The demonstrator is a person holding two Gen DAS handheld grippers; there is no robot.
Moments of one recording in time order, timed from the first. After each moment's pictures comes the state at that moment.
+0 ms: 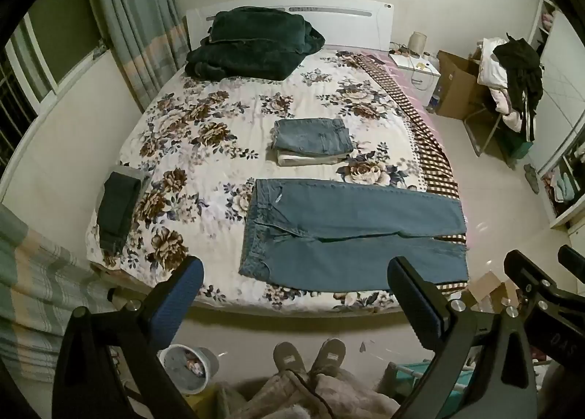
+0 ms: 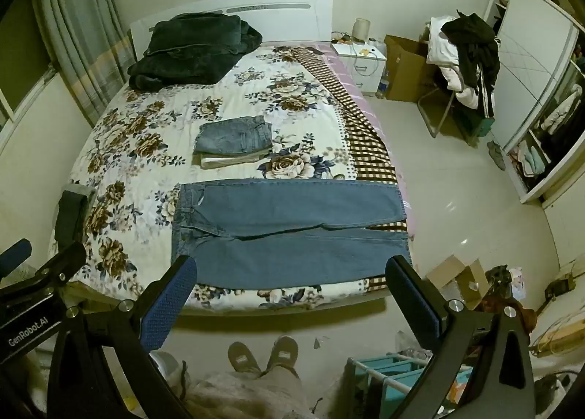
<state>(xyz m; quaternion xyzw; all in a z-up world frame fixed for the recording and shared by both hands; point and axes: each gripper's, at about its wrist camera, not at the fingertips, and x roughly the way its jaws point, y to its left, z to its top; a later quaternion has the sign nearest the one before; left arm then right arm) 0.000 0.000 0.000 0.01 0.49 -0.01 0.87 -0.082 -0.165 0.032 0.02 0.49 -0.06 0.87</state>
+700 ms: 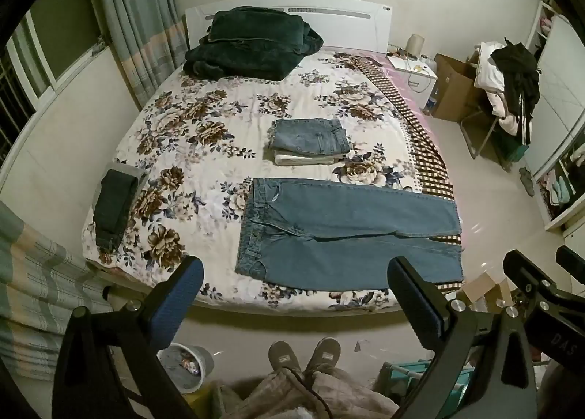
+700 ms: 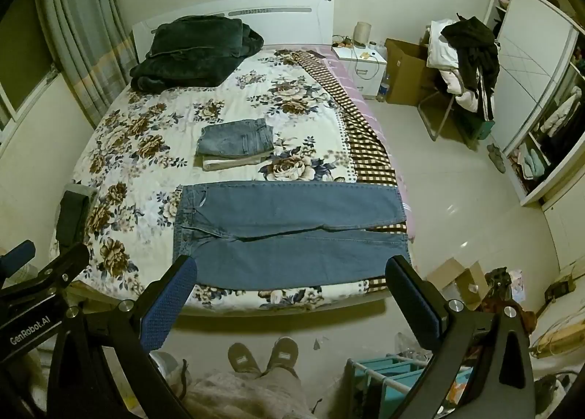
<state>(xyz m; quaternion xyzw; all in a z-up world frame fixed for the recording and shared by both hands) 0.000 0.000 0.000 0.00 0.49 -0.01 0.87 -0.088 -0.167 0.033 0.02 0.49 -0.06 0.87</state>
